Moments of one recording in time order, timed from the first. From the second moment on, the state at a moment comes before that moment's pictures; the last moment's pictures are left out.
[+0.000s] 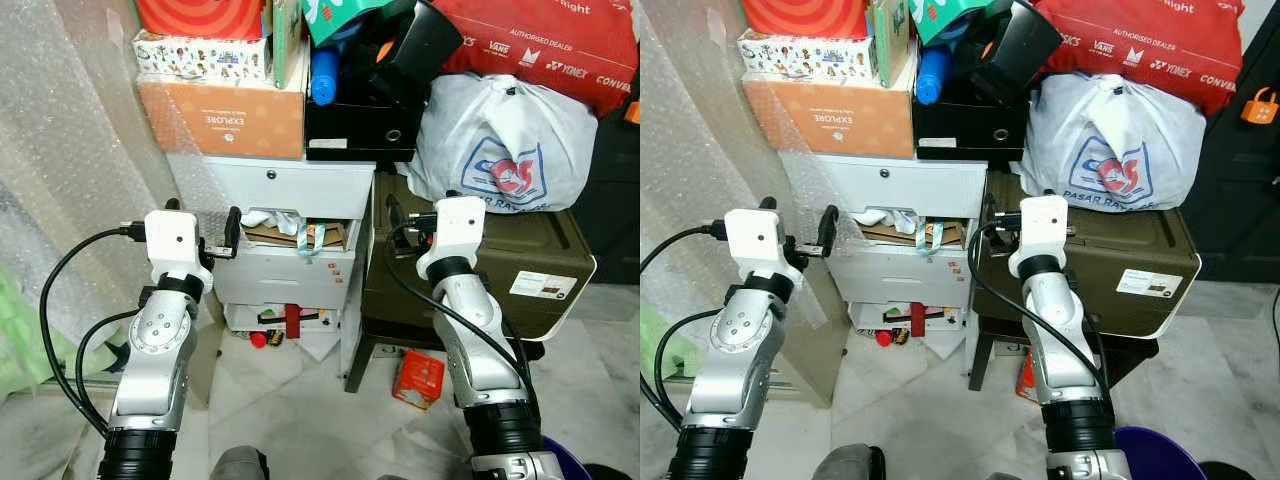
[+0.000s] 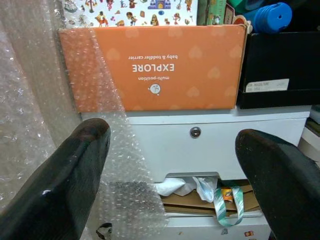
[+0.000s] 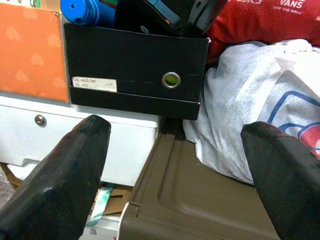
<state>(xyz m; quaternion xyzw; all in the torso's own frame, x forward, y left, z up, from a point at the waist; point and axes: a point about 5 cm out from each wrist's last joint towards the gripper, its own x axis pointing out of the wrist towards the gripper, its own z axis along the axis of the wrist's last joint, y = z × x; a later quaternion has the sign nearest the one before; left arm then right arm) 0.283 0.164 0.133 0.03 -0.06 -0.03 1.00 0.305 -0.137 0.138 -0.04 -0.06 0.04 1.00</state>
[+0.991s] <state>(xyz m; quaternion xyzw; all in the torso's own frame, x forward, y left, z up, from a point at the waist) 0.285 0.153 0.131 0.03 -0.05 -0.05 1.00 0.308 -0.137 0.138 -0.06 -0.05 0.04 1.00</state>
